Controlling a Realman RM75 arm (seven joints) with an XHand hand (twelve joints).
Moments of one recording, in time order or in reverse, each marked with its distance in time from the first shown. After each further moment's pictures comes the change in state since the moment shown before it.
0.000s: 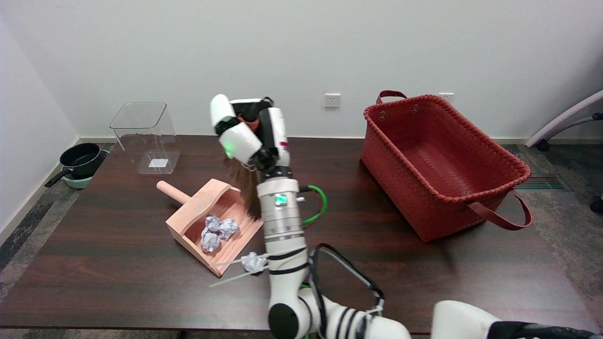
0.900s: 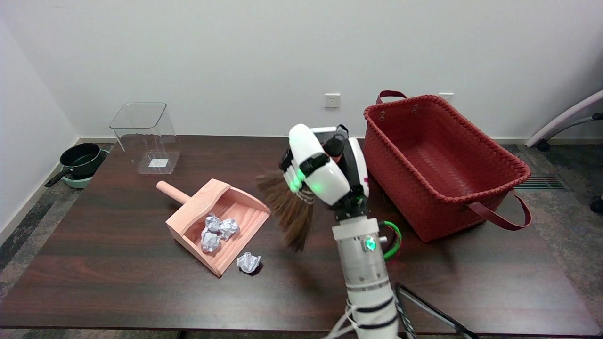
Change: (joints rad) arm -0.364 0.423 -0.106 -0.649 0.012 -0.013 -0.021
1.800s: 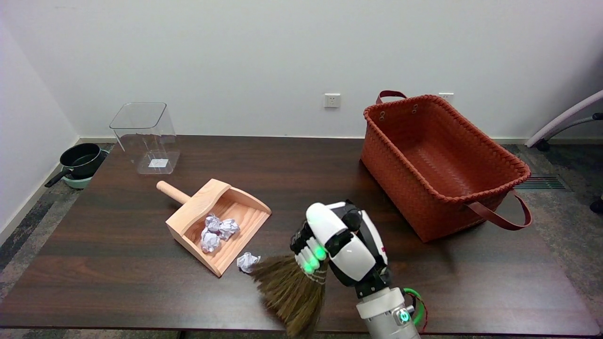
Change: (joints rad) arm -0.244 0.155 -0.160 -0.092 0.019 -0.052 0.159
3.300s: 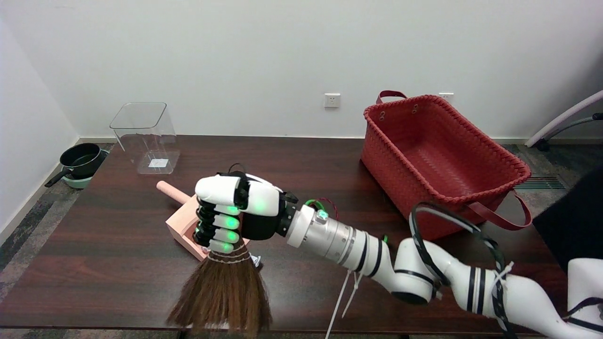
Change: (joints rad) arm 0.554 0.134 0.113 0.135 -0.654 0.734 1.264
